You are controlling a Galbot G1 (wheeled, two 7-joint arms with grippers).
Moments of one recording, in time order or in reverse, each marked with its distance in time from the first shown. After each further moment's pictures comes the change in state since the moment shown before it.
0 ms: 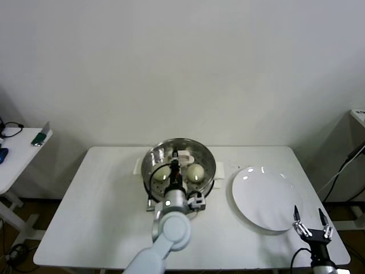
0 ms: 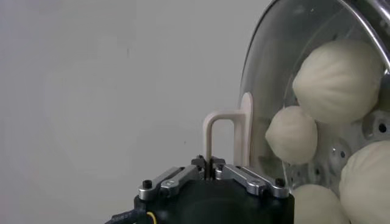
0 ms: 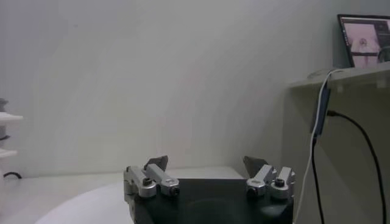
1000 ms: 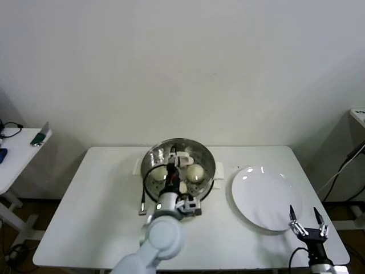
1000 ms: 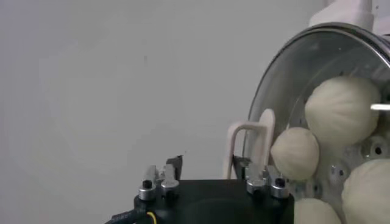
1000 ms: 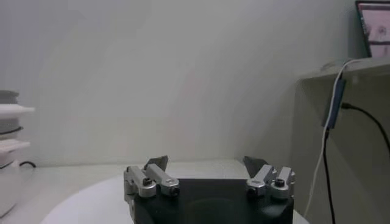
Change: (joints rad) left arm 0.027 0.118 0.022 -0.183 -0.219 0.020 0.006; right arm -0.003 -0.011 -0.011 0.020 -0.005 -0.072 -0.019
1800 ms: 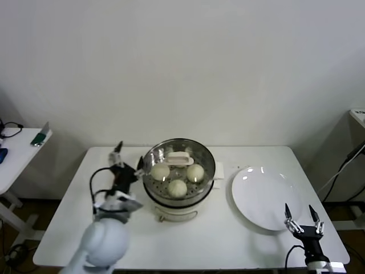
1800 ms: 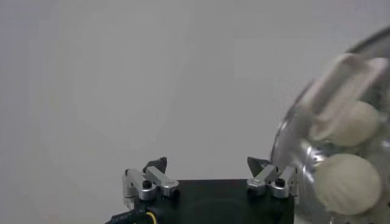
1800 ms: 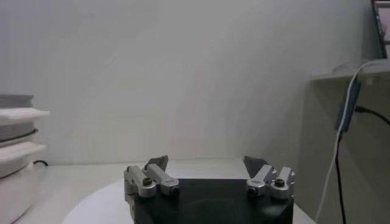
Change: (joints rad) left arm 0.237 0.112 -0.451 -0.212 -0.770 -0.152 -0.256; right arm -0.014 0.013 0.001 0.084 -0.035 -0.065 0.021
